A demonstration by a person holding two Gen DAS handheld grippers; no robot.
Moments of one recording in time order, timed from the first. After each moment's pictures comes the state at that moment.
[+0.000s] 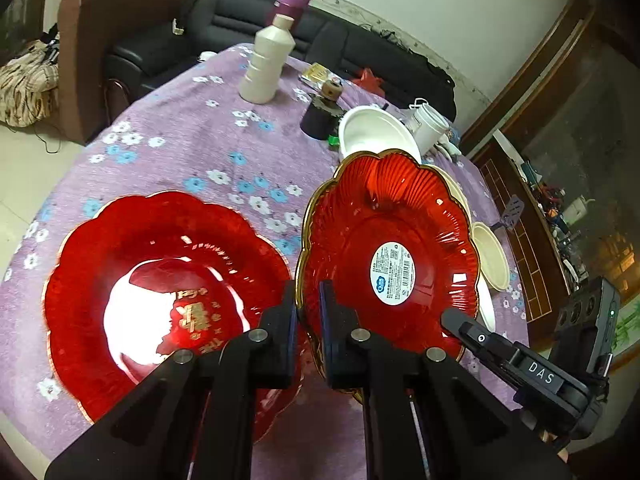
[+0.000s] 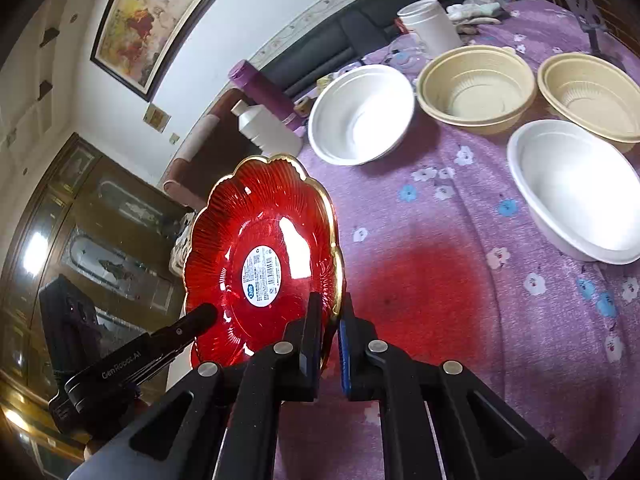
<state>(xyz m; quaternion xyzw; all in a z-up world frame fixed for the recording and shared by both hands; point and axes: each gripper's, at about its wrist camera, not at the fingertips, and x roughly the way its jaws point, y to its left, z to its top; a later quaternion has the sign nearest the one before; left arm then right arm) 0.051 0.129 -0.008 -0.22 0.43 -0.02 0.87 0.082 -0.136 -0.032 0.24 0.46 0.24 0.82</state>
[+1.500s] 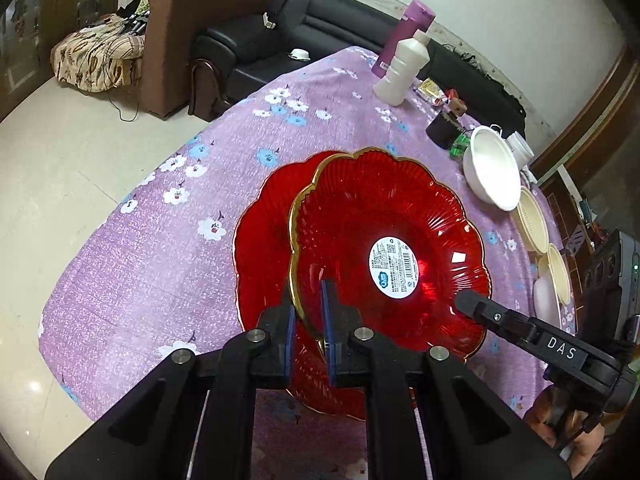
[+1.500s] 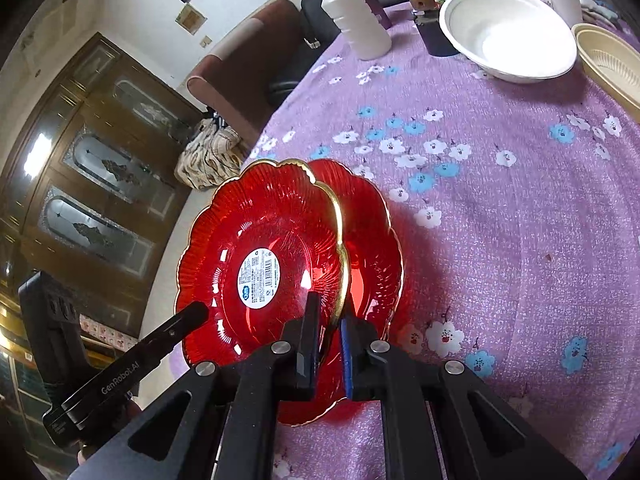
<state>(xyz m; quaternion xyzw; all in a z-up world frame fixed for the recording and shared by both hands) -0.017 0.225 -0.056 -0.24 0.44 0.11 0.86 0.071 0.006 -0.065 0.10 0.54 0.31 0.78</state>
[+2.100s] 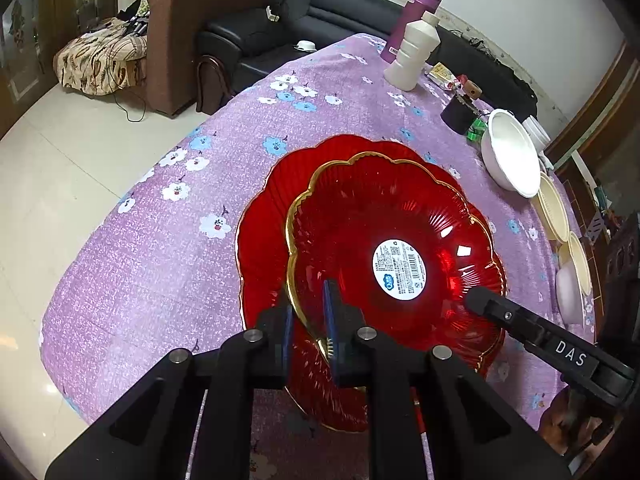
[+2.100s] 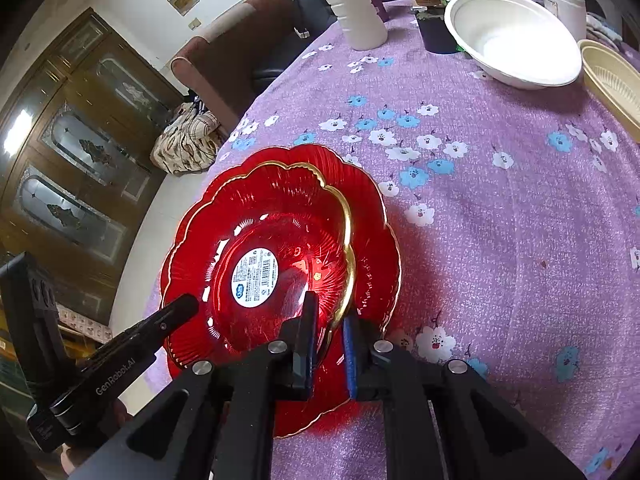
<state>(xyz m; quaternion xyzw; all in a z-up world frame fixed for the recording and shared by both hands) -0.009 0.223 -0.070 -0.21 0.46 0.12 0.85 0.073 0.025 -0.075 0.05 0.55 0.28 0.79</state>
